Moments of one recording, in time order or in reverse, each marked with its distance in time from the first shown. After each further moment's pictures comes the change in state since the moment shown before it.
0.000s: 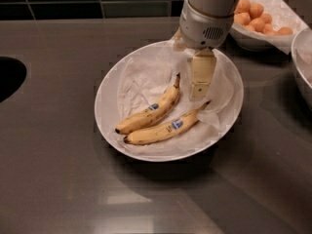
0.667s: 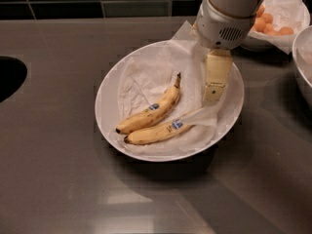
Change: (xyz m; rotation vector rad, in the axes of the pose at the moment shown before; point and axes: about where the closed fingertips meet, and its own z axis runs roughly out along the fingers) arm 0.024 0.013 -0.020 0.088 0.004 0.117
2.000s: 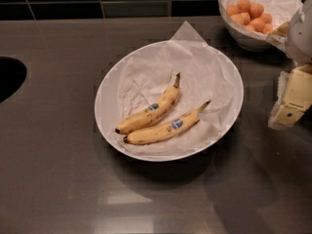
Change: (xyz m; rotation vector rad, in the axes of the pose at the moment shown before) arm 0.105 0.062 -0.052 0.083 0.014 0.254
